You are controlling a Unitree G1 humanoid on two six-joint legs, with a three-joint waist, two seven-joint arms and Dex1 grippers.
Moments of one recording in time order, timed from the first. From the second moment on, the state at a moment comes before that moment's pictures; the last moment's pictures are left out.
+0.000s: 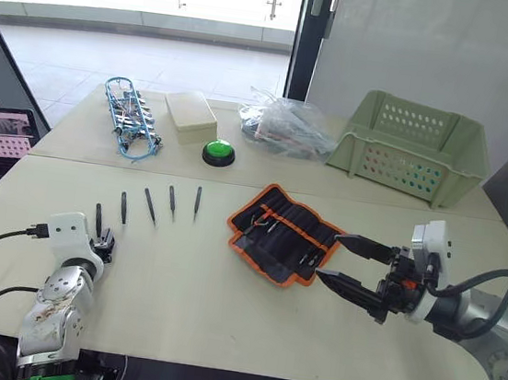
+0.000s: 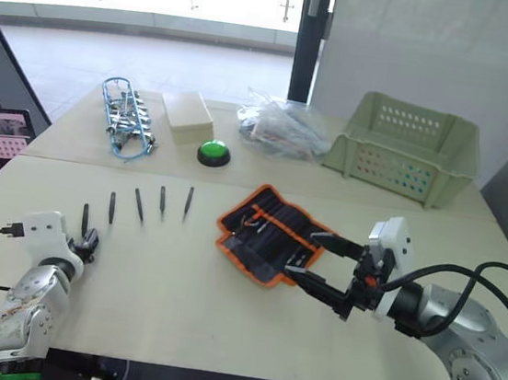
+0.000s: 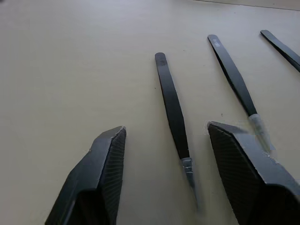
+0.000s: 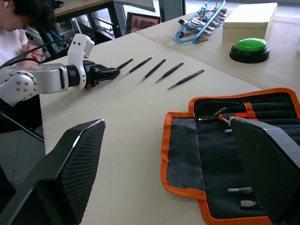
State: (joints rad) left arm -0.11 0.28 0.41 -0.10 -0.27 0.50 0.07; right arm -0.09 -0.77 -0.28 -0.58 0.90 0.70 0.80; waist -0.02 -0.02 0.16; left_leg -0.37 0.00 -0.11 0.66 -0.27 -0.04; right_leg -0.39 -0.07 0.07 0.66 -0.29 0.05
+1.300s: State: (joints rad) left arm -0.30 0.39 0.25 -0.05 -0.28 0.40 -0.28; right arm -0.14 -0.78 -0.22 -0.60 0.87 0.72 0.72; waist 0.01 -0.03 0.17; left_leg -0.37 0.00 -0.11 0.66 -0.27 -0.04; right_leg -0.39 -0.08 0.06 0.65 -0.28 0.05
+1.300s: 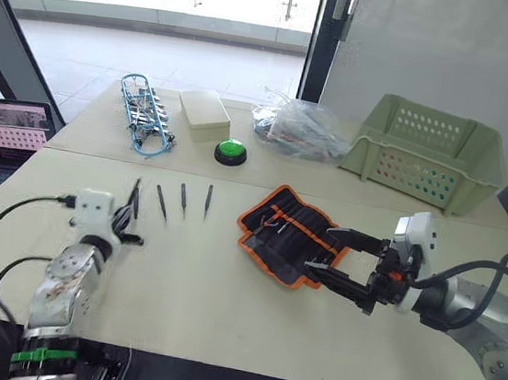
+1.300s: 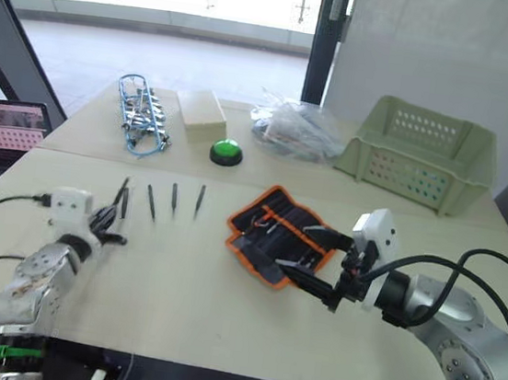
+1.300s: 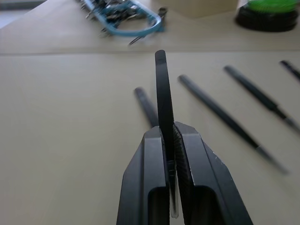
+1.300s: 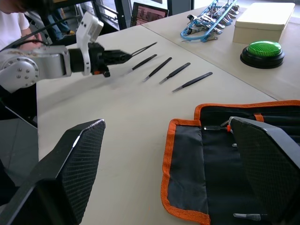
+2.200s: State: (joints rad) left arm -0.74 0.50 -0.18 -0.18 -0.46 1.01 -0.62; right arm -0.22 -0.64 -0.08 -0.23 0.45 0.51 0.57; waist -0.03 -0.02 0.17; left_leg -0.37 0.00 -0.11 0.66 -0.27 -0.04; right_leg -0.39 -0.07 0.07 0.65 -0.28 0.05
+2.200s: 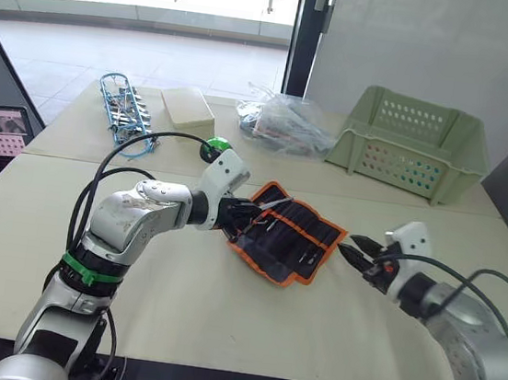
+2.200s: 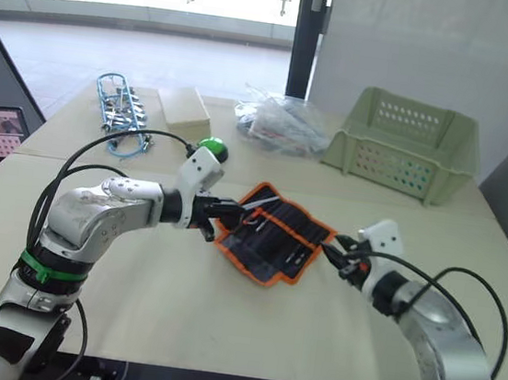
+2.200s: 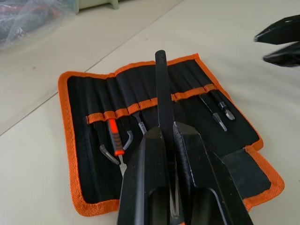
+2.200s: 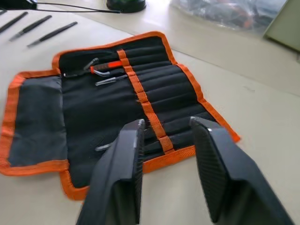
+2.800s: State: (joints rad) left arm -0.61 0.50 -0.14 -0.32 -0.46 1.10 -0.53; right arm -0.51 -0.49 0.01 0.41 0.33 0.25 0.84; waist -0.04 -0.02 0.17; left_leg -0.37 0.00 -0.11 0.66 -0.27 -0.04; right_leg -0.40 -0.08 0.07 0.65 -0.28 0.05
